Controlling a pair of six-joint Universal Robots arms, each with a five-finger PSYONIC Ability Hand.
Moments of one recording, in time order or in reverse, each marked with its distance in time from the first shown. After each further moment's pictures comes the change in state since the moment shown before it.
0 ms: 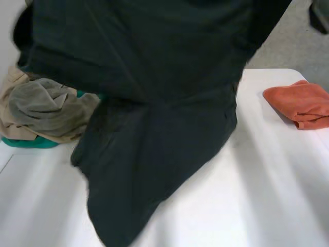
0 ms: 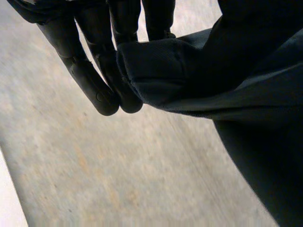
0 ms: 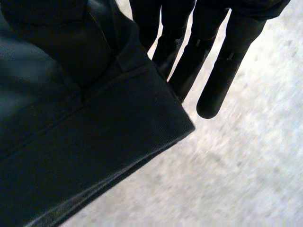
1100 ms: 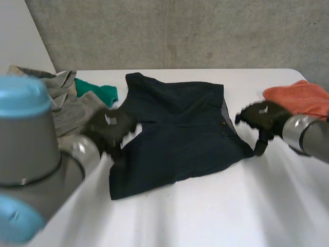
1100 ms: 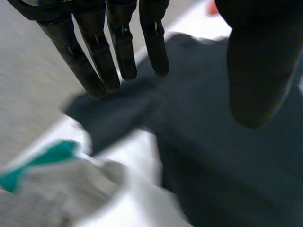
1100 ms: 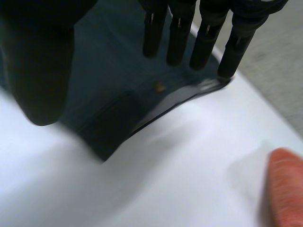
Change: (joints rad) left arm -0.146 0.002 -1.006 0.227 0.047 0.199; right arm -0.194 0.264 0.429 0.238 -0.203 -0.408; left_hand -0.584 -0.639 -0.631 -0.634 -0.603; right_hand -0.658 -0.725 -0.733 -0.739 -0.725
